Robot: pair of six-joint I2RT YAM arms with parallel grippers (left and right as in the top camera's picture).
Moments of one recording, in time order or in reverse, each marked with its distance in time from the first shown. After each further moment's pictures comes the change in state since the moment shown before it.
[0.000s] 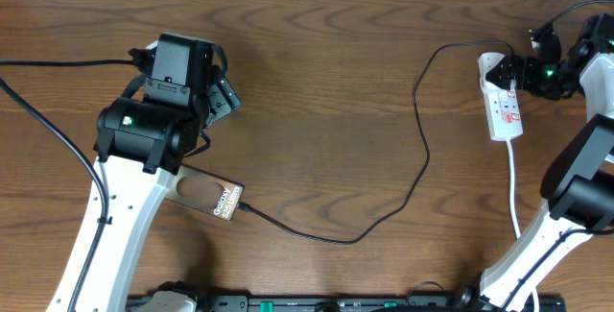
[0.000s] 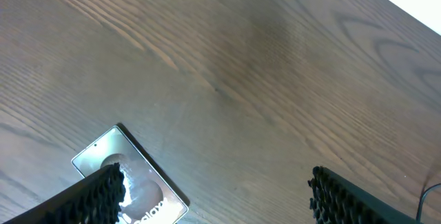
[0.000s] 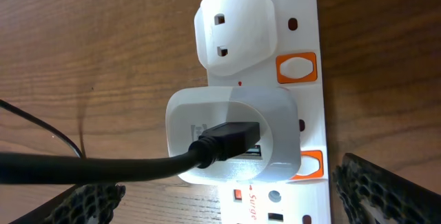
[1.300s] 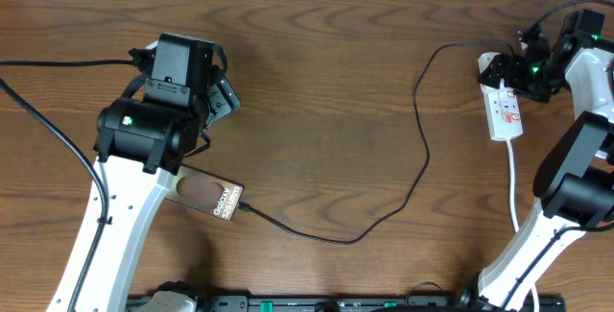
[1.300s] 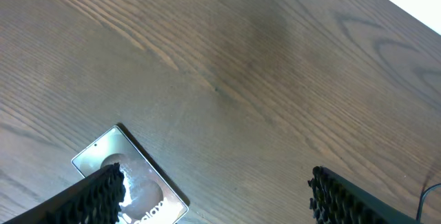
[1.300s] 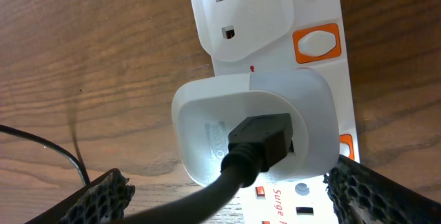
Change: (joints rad) left arm 0.000 0.000 0.000 0.000 0.000 0.000; right arm 0.062 0.000 -0.003 -0.027 0.103 0.123
